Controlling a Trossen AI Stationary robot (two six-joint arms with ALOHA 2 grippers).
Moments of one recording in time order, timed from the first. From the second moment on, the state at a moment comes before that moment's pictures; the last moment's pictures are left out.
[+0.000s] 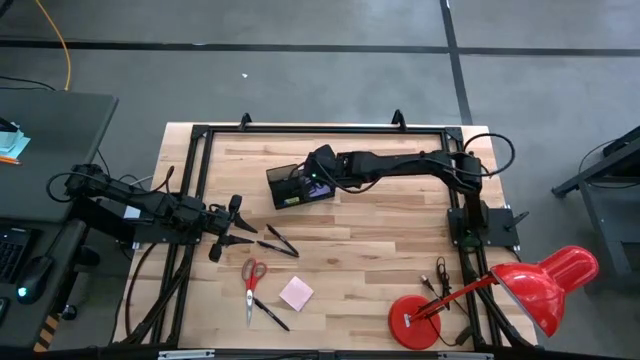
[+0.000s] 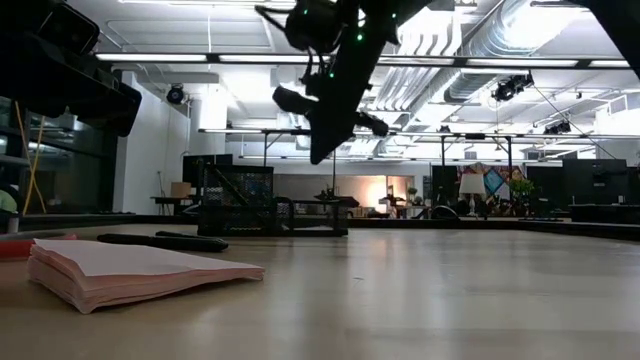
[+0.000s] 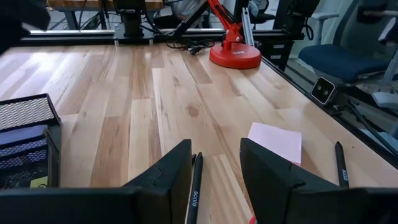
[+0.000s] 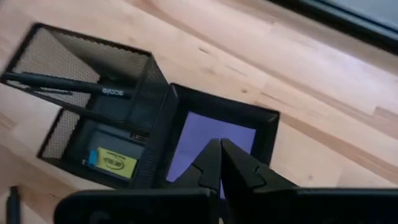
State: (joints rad) left arm -0.17 0.36 0.05 0.05 -0.03 -0.06; right arm -0.15 2.02 1.64 -0.65 0.41 0.76
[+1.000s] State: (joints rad) left arm -0.17 0.36 0.05 0.05 -0.03 -0.06; right arm 0.36 2.01 1.64 -0.68 0.32 0.78
